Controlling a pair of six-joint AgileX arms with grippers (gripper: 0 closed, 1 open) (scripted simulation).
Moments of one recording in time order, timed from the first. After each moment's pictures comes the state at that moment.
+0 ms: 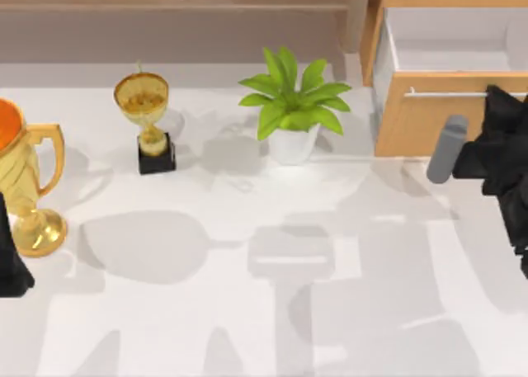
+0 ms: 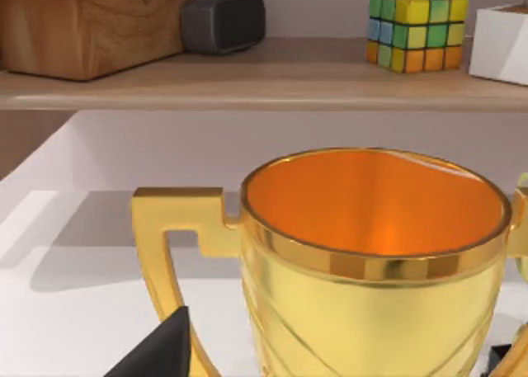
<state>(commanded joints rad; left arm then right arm) 0.00 0.00 0.00 0.00 0.00 0.00 0.25 2.06 0.54 1.52 0.28 -1.55</state>
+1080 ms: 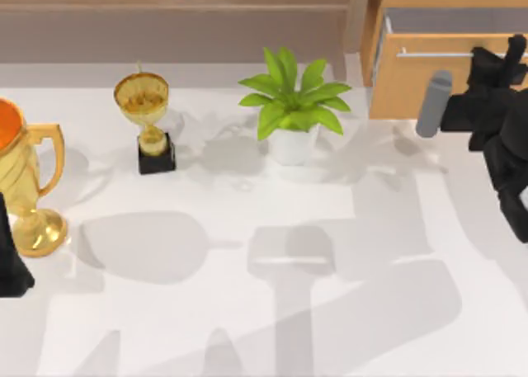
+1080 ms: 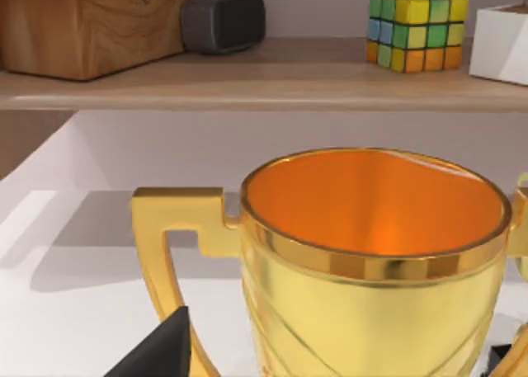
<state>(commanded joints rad) 0.00 0.00 0.00 0.00 0.00 0.00 0.20 2.18 0.82 1.35 0.23 -1.55</state>
